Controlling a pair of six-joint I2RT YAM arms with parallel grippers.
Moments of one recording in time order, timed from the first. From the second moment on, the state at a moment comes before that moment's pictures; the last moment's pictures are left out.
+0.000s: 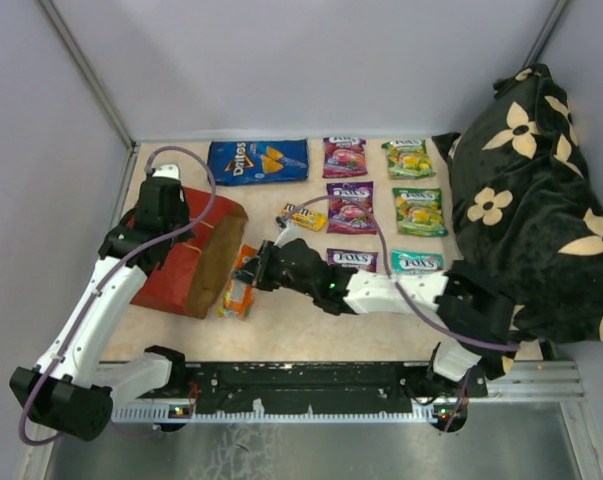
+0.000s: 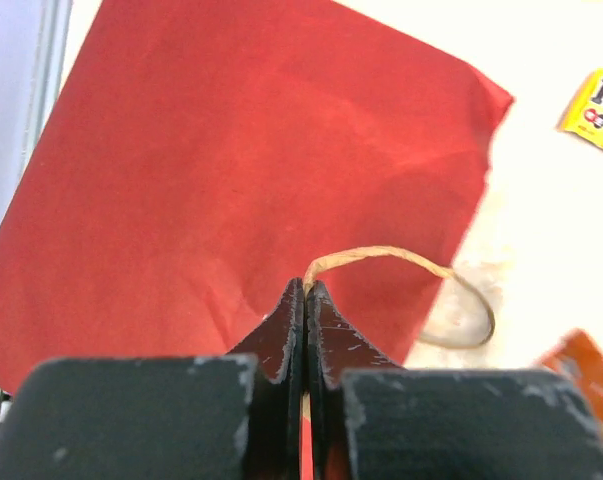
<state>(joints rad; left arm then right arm) -0.31 1.07 1.10 -0.72 -0.37 -0.25 1.13 1.67 0.97 0.43 0.12 1.16</state>
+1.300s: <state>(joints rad) -0.31 1.19 1.67 -0.85 -0.58 -0.10 0.77 1.56 0.65 0.42 -0.20 0.78</state>
